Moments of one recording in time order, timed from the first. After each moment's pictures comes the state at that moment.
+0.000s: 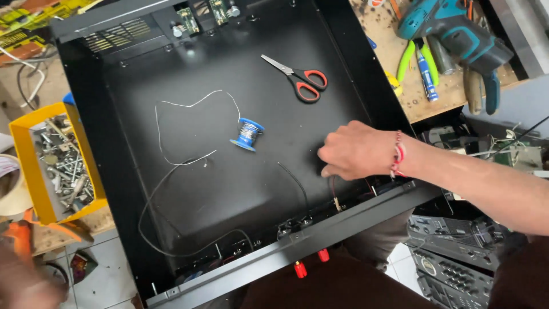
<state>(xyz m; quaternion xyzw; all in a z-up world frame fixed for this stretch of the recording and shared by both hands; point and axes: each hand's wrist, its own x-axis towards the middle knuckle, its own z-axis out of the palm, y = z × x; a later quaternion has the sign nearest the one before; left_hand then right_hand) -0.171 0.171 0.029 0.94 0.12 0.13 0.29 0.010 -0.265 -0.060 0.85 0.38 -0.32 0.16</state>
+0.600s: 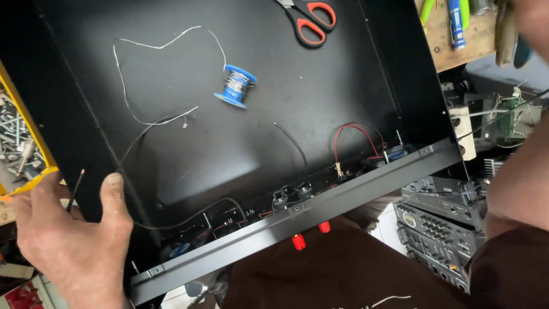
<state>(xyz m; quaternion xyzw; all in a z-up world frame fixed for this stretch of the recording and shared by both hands) -0.177 0.141 -0.075 0.97 0.06 0.22 0.05 0.014 -0.459 -0.078 0.97 0.15 0.13 -0.13</state>
